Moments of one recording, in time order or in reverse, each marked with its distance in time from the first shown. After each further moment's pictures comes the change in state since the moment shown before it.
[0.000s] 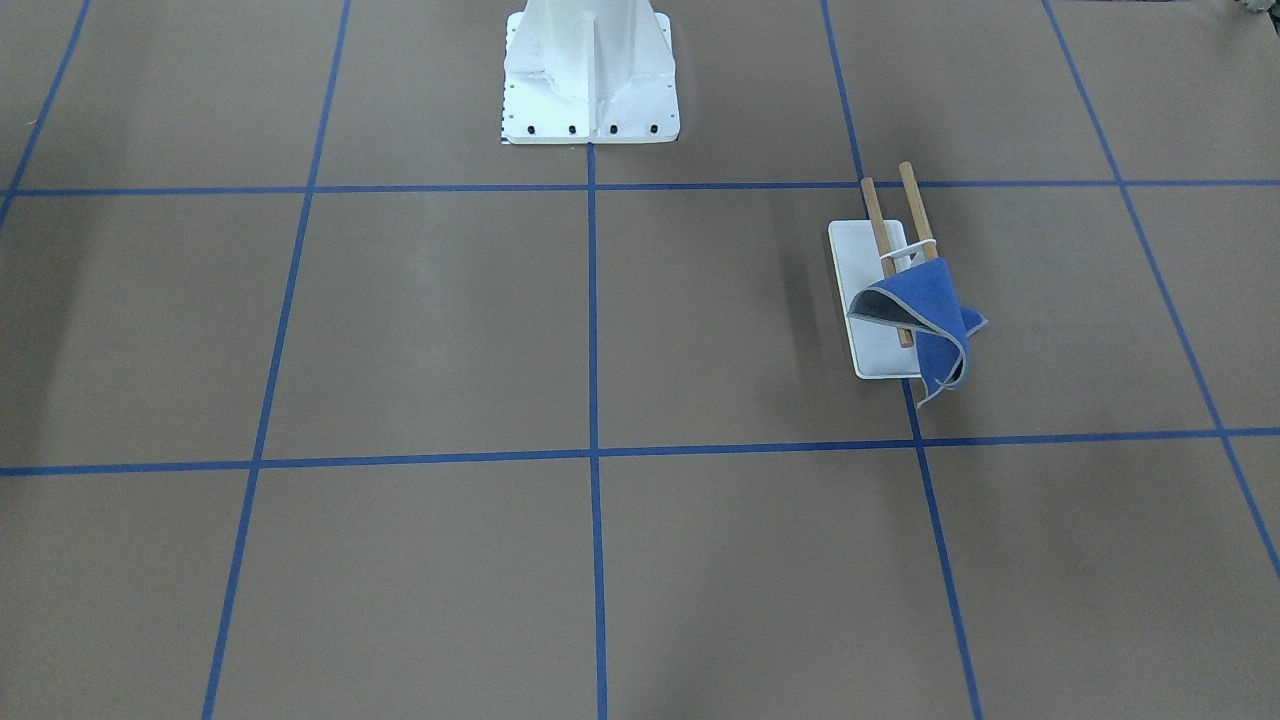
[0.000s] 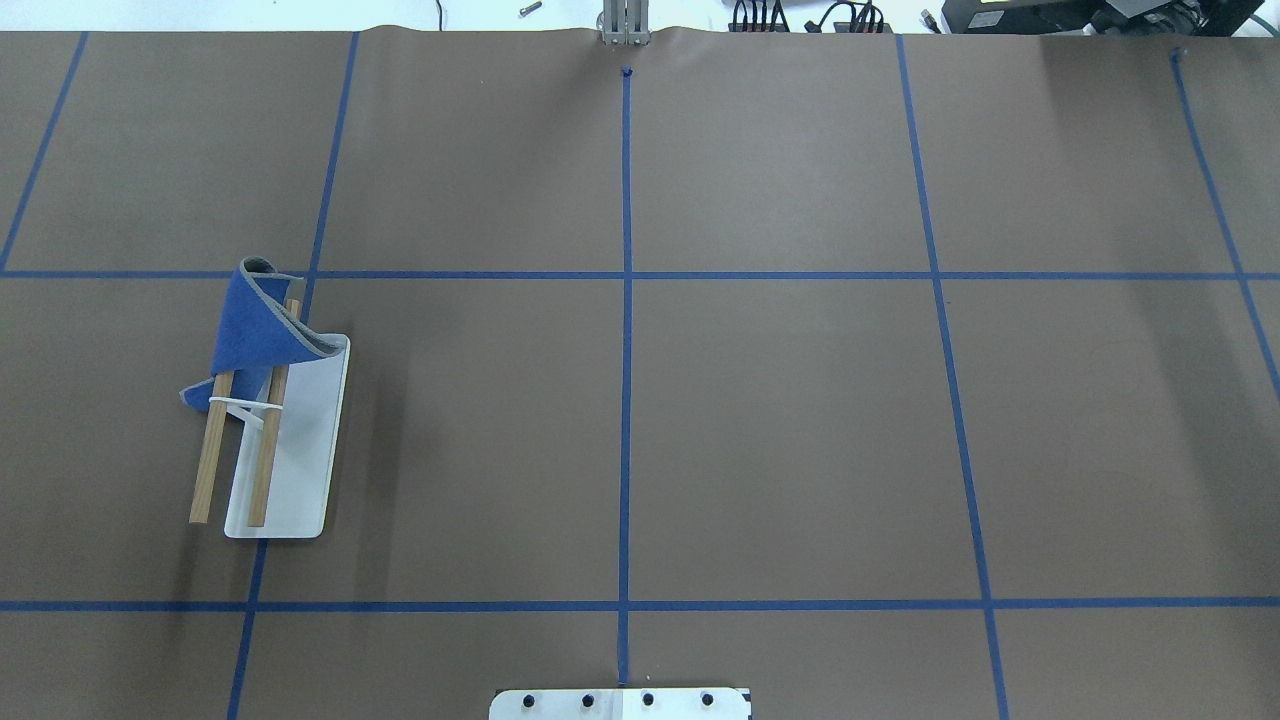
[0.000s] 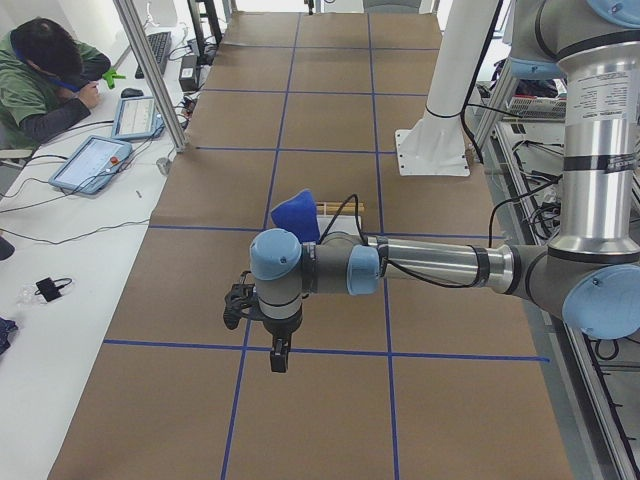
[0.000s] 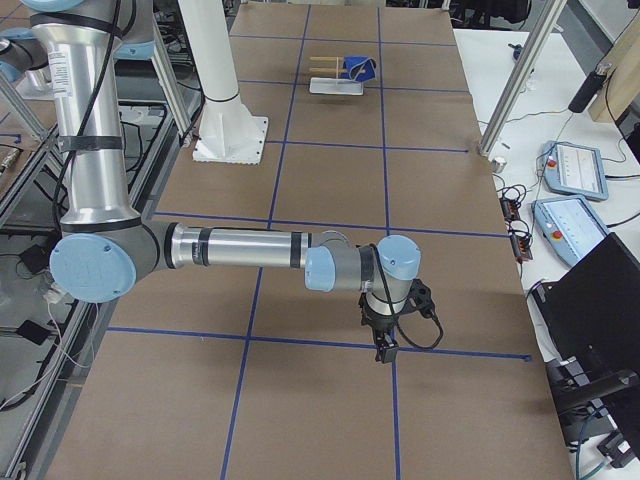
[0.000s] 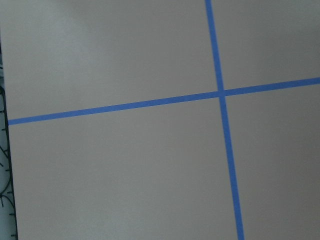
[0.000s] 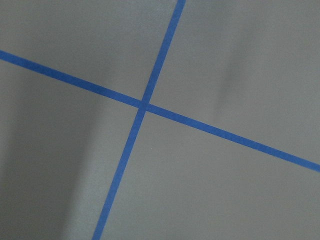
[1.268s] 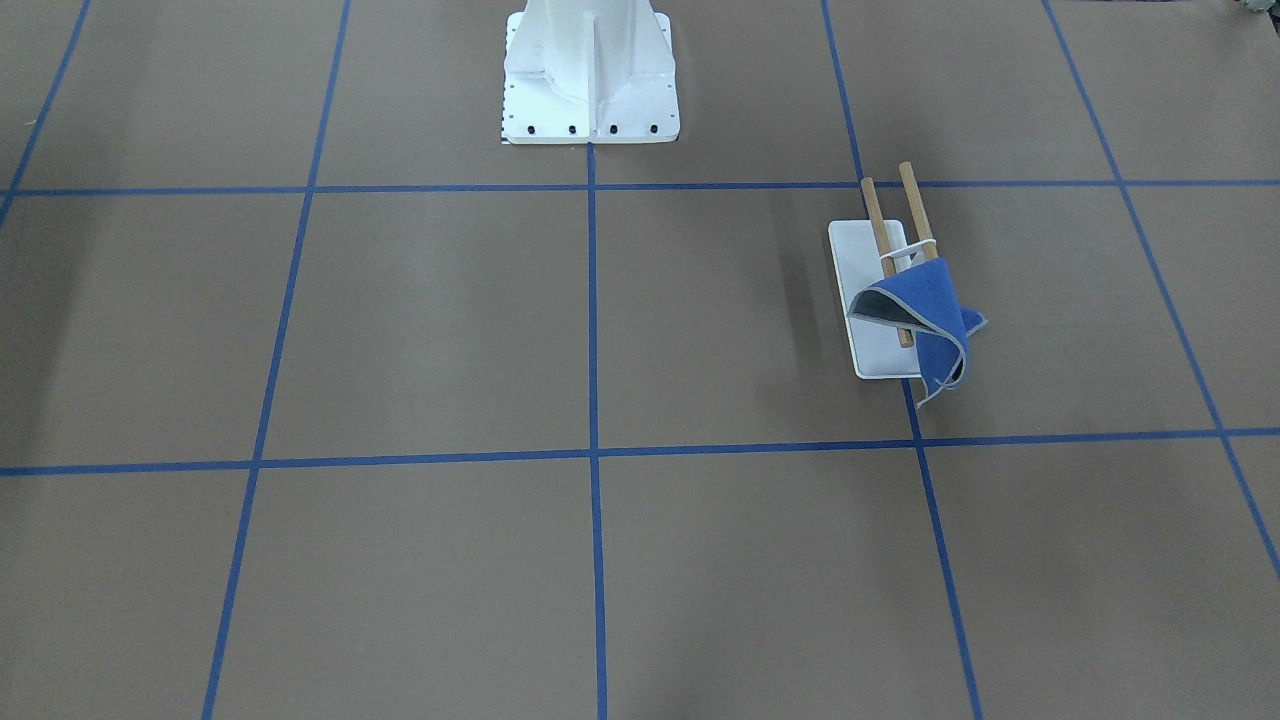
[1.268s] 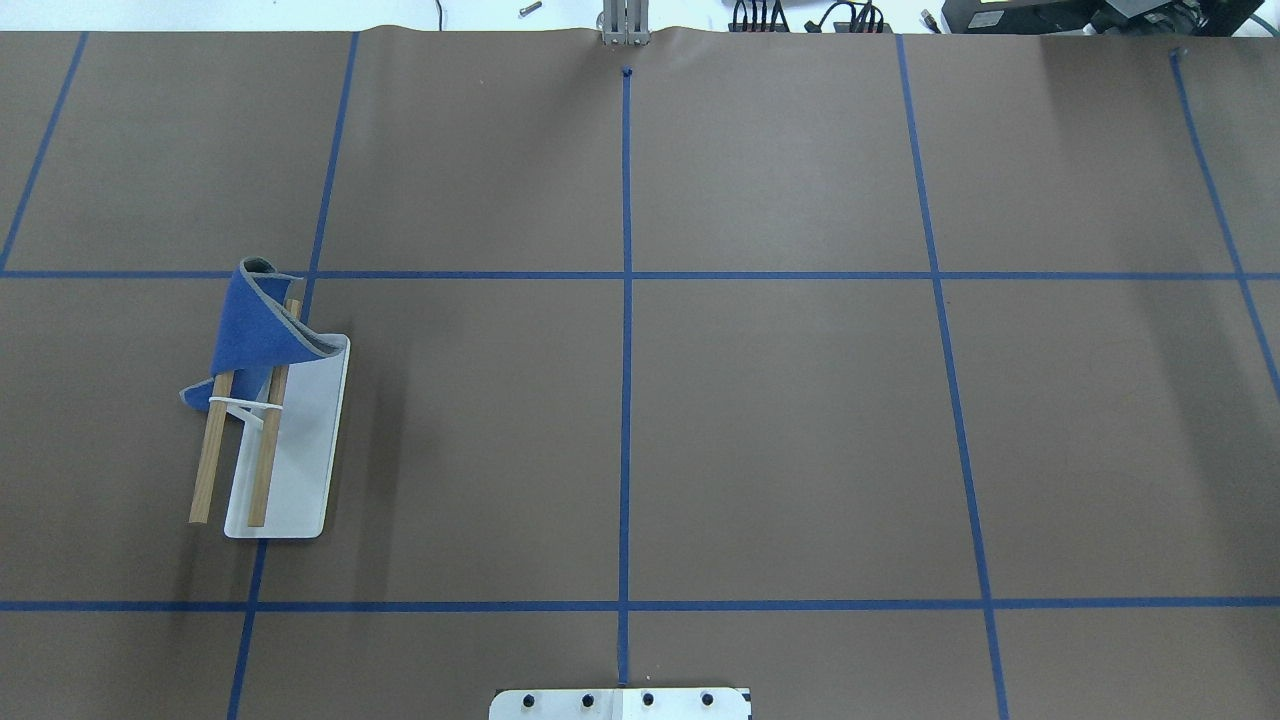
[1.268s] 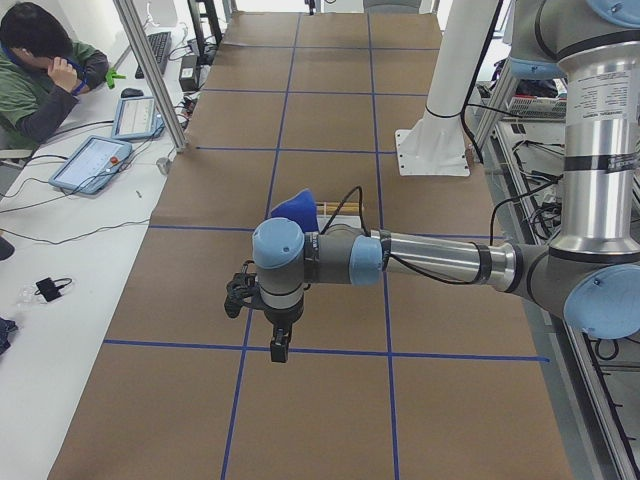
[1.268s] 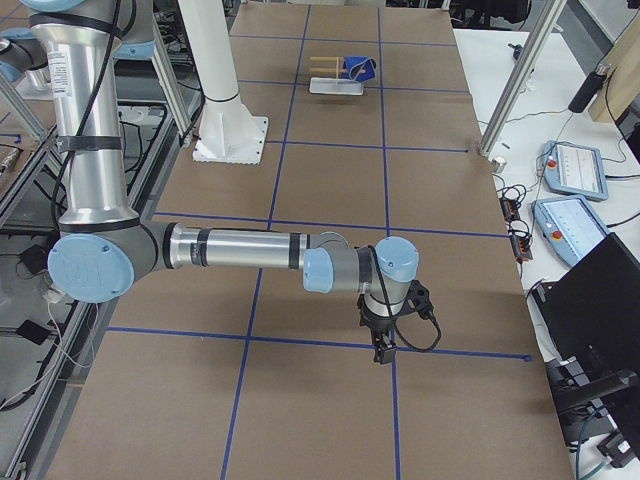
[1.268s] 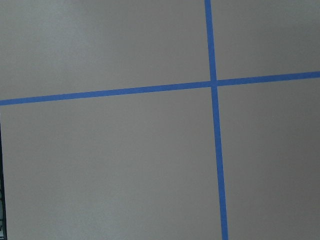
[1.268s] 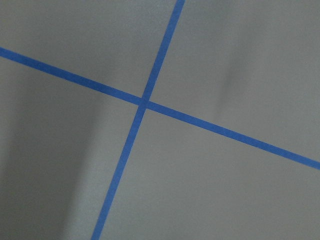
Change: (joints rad) left arm 0.003 0.006 -0.037 0.007 -0.006 0.010; right arm 0.000 -0.015 0.000 0.025 0.002 0.000
